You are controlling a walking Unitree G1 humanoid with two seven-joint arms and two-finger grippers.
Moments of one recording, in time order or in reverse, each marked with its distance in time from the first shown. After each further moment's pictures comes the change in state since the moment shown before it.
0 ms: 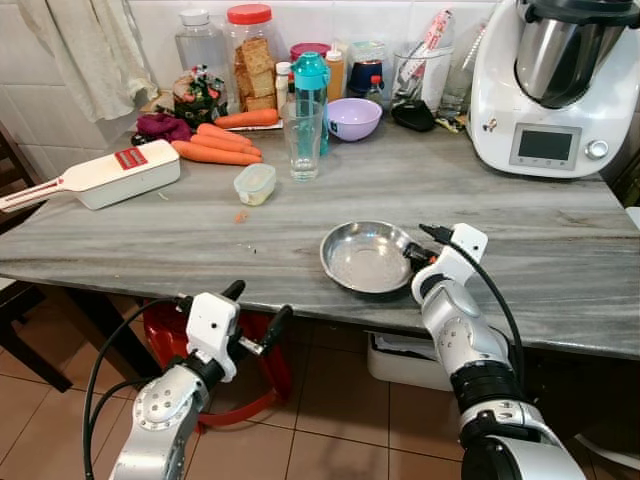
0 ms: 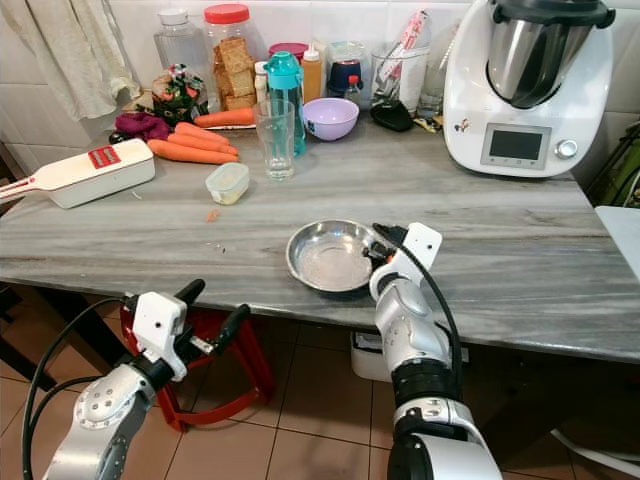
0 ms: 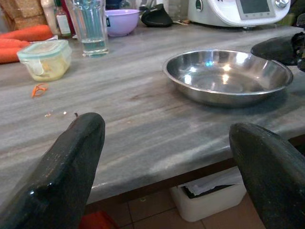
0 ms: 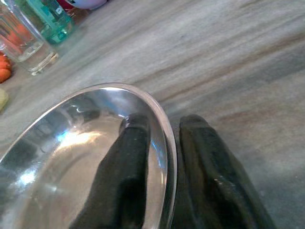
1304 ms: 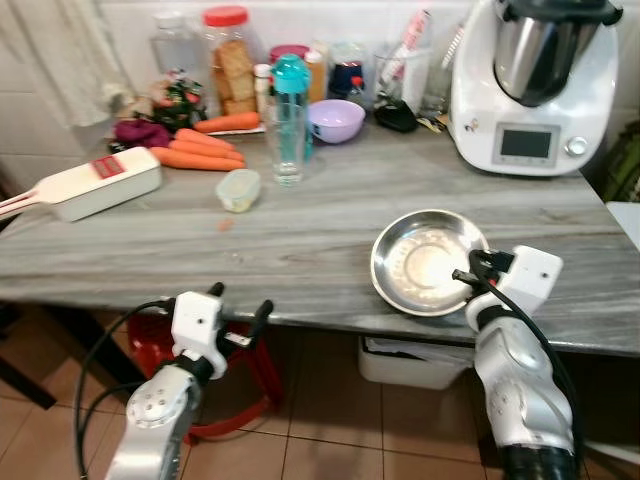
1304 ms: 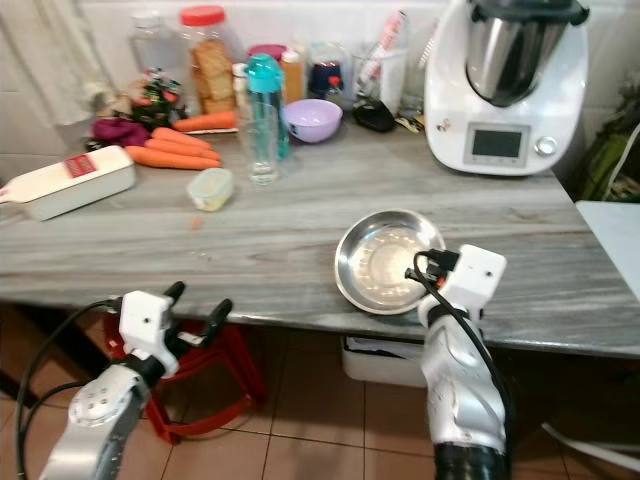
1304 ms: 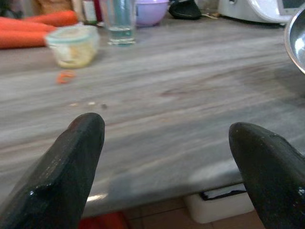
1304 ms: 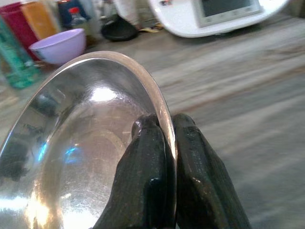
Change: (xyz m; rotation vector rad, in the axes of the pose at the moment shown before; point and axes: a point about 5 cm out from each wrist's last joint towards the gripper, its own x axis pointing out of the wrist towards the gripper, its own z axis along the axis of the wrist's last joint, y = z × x) left arm -0.005 0.018 -0.008 -0.029 0.039 0.142; right arm -0.053 -0.040 0.021 -0.172 -0.234 -0.040
